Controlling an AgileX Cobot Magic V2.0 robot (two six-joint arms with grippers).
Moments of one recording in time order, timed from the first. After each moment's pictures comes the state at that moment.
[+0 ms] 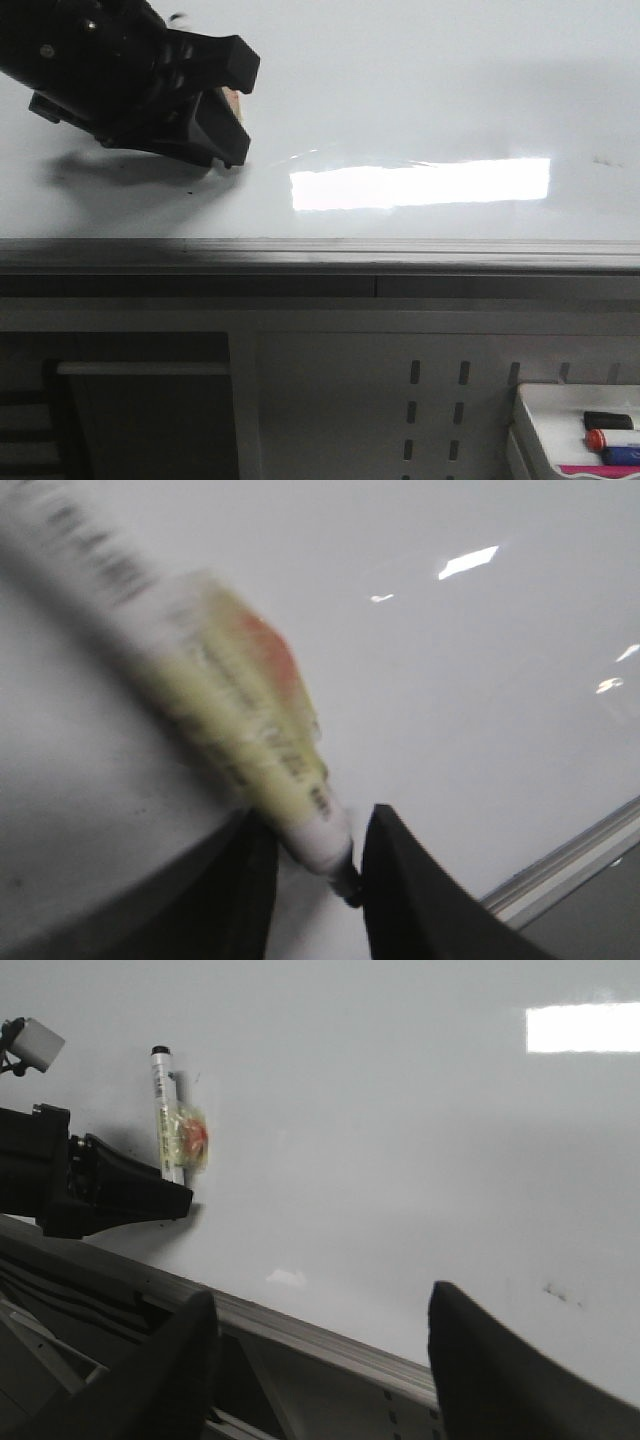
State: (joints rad) left arm -0.58 1.48 -0.88 -0.66 0.17 0.46; right arm 0.51 0.57 -0.50 -0.10 0.26 0.22
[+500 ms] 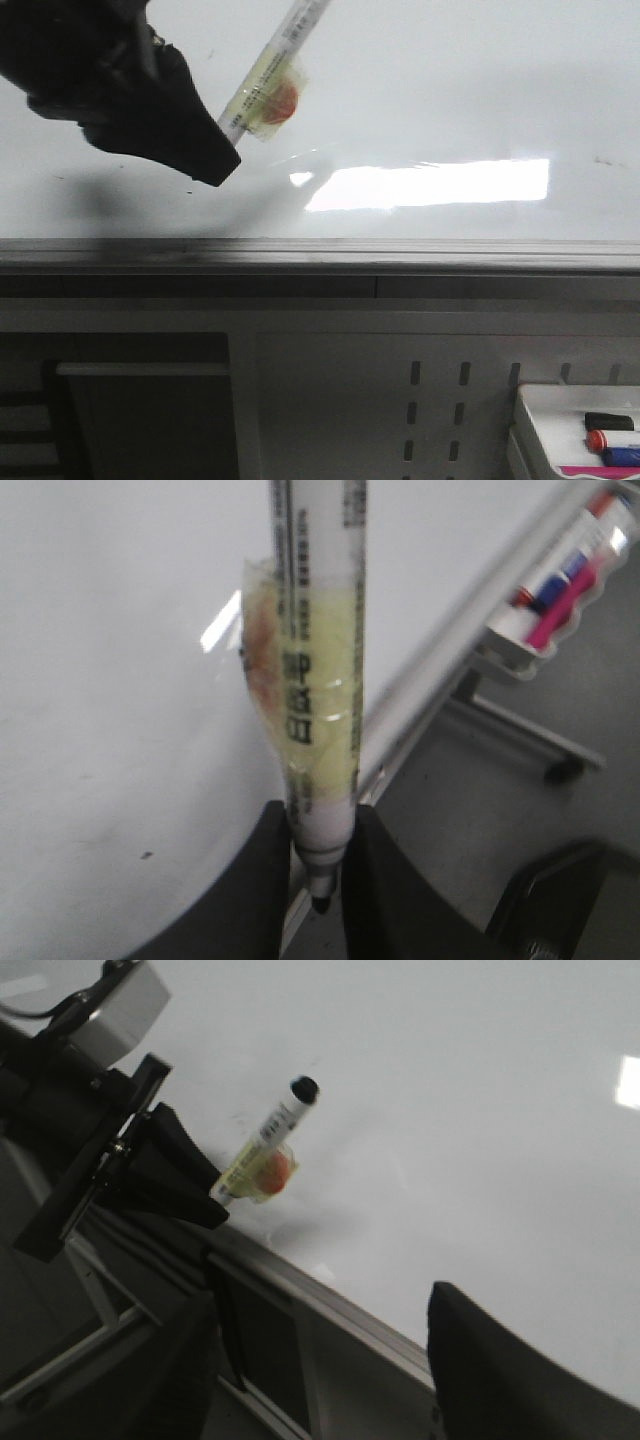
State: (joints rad) left arm -0.66 1.32 -0.88 -0.42 0.47 0.78; right arm 0.71 0.57 -0.50 -0.12 0.24 0.08
